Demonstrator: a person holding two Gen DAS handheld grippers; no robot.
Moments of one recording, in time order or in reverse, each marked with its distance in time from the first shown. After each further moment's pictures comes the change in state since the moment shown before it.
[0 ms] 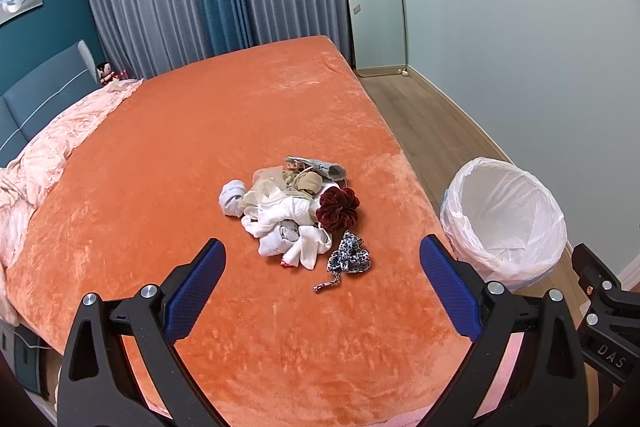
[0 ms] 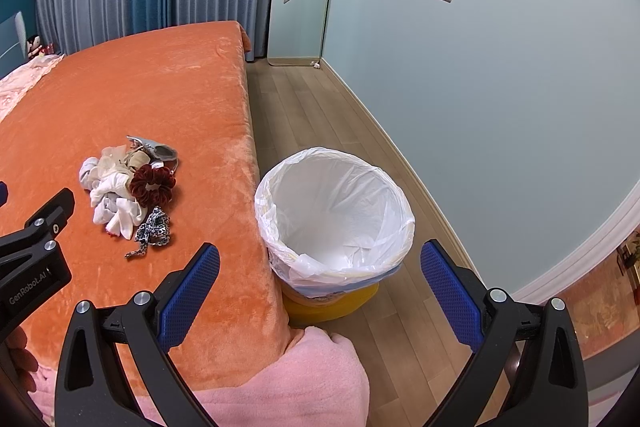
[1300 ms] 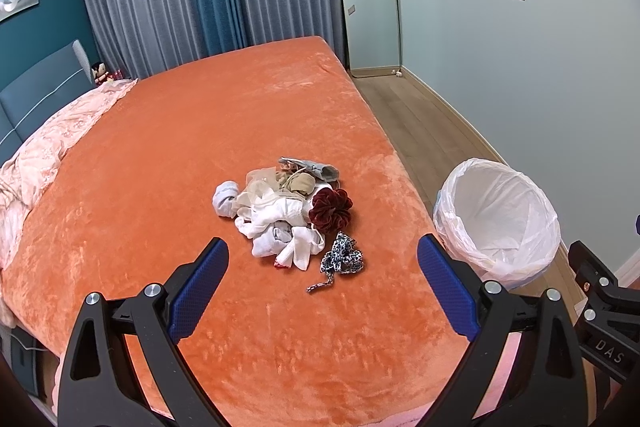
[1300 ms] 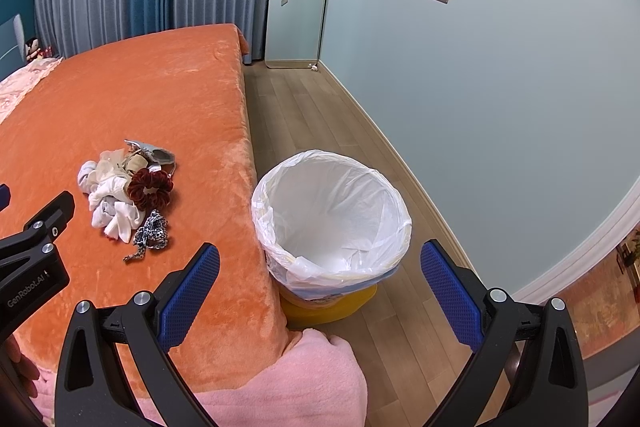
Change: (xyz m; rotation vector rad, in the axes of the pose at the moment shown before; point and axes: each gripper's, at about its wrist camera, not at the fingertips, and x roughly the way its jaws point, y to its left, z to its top) left arm -0.005 0.002 0.000 0.003 -0.005 -0.025; right arm -0.002 -0.002 0.008 0.005 -0.004 -0.003
